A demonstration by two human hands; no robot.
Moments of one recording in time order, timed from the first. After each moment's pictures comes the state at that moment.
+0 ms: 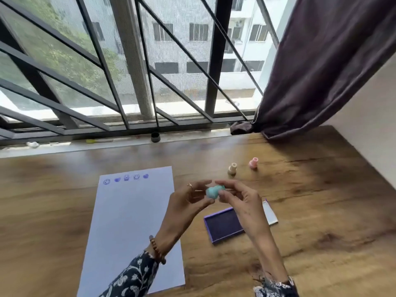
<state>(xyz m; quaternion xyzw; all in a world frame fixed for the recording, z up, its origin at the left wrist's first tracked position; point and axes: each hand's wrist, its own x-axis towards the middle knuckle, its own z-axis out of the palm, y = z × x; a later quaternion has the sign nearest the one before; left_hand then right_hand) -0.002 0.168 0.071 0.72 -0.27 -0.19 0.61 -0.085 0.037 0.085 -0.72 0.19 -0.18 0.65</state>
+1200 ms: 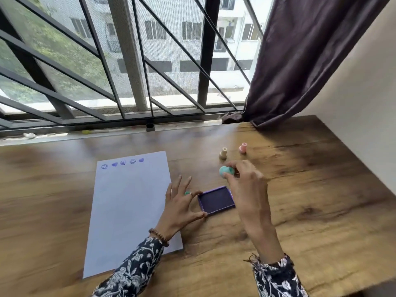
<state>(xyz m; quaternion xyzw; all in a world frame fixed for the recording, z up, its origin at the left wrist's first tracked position) -0.019 0.184 -0.018 0.87 -0.40 -0.10 0.26 -0.118 0.058 0.111 -0.89 0.27 -0.28 0.24</state>
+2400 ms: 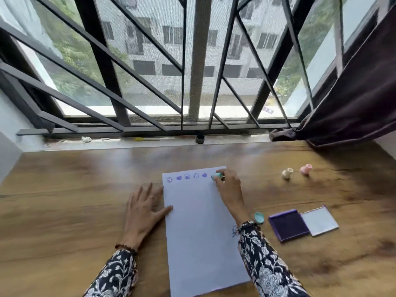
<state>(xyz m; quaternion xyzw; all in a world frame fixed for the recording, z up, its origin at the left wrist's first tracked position) 0.133 0.402 -0.025 0.94 -0.21 -0.06 0.27 0.072 0.169 0.025 -0.84 0.31 -0.13 0.42</state>
